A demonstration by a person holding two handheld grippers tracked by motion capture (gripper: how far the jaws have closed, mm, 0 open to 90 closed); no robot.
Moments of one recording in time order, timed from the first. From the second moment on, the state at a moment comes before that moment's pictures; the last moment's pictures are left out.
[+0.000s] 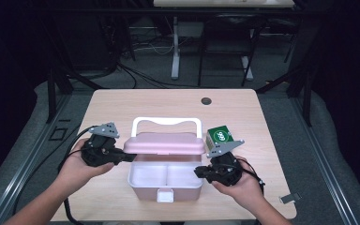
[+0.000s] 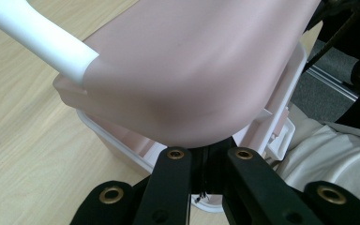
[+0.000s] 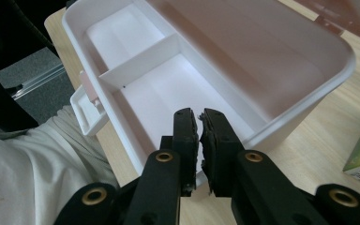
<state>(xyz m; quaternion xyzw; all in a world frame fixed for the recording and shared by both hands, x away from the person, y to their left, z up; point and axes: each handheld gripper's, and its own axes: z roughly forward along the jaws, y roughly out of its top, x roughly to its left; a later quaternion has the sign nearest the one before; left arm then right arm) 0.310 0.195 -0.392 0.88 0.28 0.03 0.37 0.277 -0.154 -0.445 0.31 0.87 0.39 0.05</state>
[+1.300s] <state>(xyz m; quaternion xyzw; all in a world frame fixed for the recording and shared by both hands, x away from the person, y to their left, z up) 0.321 0.195 -0.381 0.88 0.29 0.03 0.38 0.272 -0.133 -0.470 0.29 0.89 0.36 0.04</state>
